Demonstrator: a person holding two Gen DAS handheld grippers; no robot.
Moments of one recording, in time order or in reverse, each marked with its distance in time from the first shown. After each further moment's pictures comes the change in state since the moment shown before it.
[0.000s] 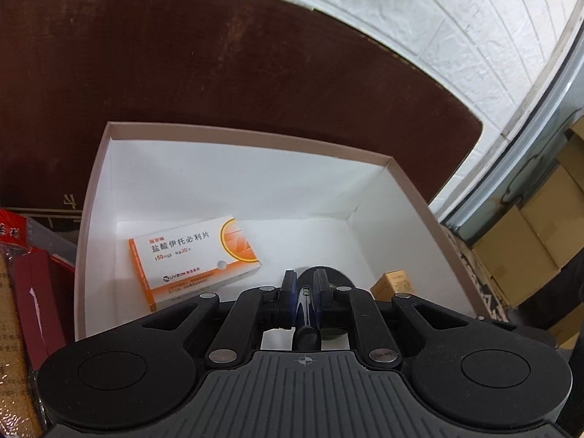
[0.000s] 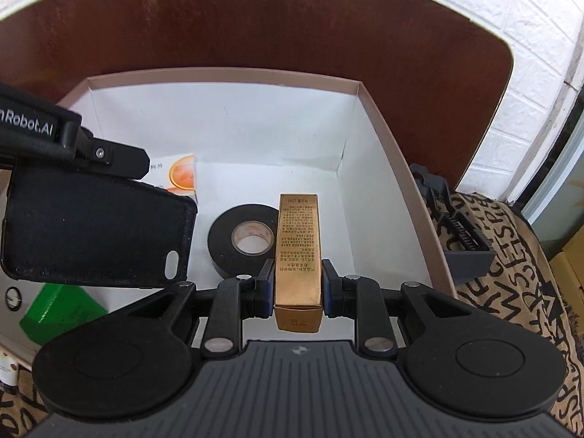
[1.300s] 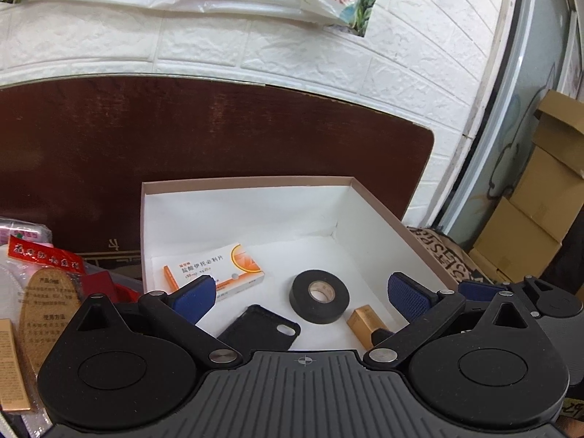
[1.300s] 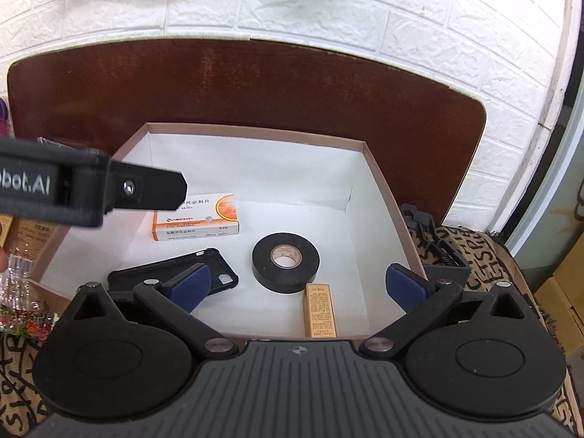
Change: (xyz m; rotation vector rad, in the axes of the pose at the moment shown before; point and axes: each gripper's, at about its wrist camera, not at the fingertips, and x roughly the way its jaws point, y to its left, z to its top) left arm -0.099 -0.035 -0.042 0.183 -0.168 0.037; right arm -0.092 0.025 -0.017 -0.018 -0.167 0.008
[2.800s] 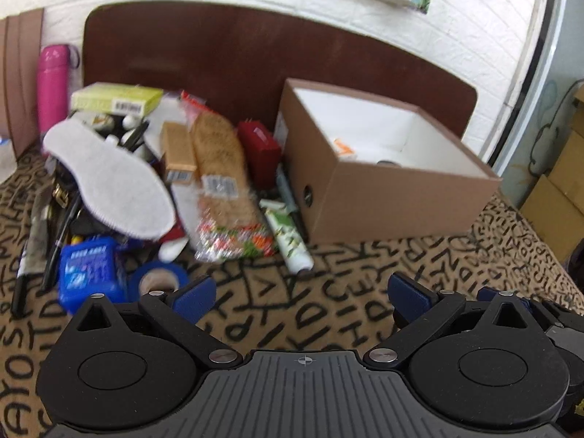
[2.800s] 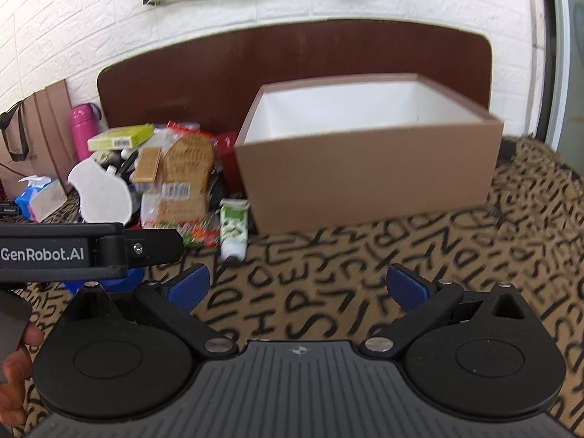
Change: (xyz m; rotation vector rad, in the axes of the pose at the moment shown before) left arm -0.156 0.050 -0.161 -0.111 0.071 0.192; right arm -0.114 0.115 -0.134 0.209 -0.022 0.168
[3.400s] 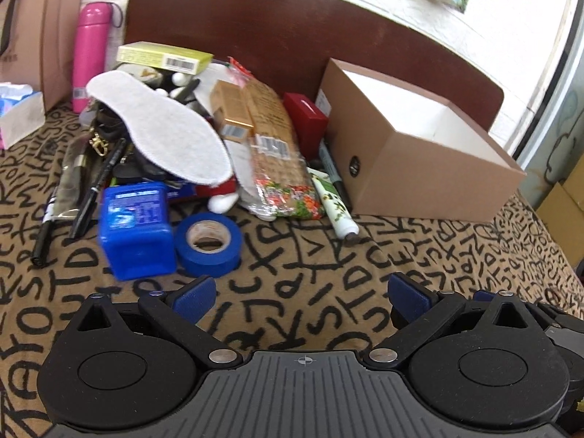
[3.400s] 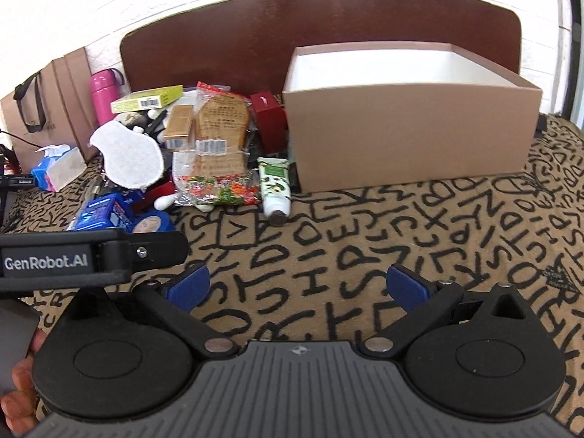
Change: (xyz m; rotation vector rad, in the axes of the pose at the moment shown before) left arm -0.011 0.045 -0.028 -0.087 0.019 0.022; right arm 0.011 0.030 -0.017 -0.027 0.072 0.055
